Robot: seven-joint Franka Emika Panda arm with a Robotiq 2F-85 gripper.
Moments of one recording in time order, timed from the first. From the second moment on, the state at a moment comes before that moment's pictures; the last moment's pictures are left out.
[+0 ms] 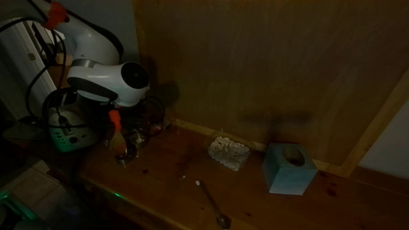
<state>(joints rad) -0.12 -0.20 -0.26 -2.54 0.91 2.06 -1.76</state>
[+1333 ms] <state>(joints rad) -0.17 -0.18 -0.28 -2.54 0.98 1.95 -1.89</state>
